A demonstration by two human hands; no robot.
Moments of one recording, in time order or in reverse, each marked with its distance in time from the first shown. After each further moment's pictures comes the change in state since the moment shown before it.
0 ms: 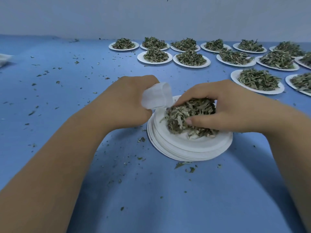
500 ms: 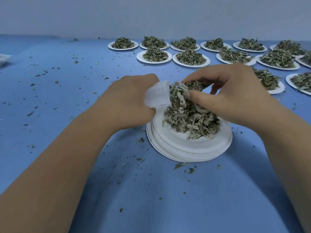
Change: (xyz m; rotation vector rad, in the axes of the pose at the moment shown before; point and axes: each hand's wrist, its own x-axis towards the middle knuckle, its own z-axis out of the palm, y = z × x) left_hand 0.004 0.008 0.004 0.089 0.035 0.023; right_hand 0.005 -0.005 0.005 0.081 0.450 0.026
